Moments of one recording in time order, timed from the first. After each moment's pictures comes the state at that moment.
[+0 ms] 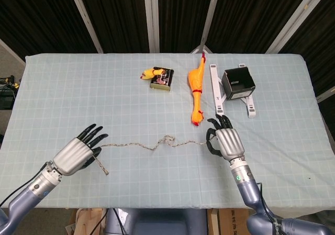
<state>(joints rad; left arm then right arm) -0.50 -1.21 0.12 -1.53 1.76 1.34 0.16 0.50 -1.51 0.18 -1.66 -1.17 1.19 -0.31</state>
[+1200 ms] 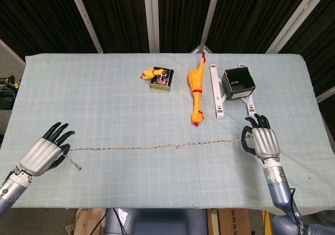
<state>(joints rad) -0.38 -1.18 0.12 -1.36 1.76 1.40 0.04 0.42 -1.36 0.16 -1.57 -1.14 1.19 -0.22</state>
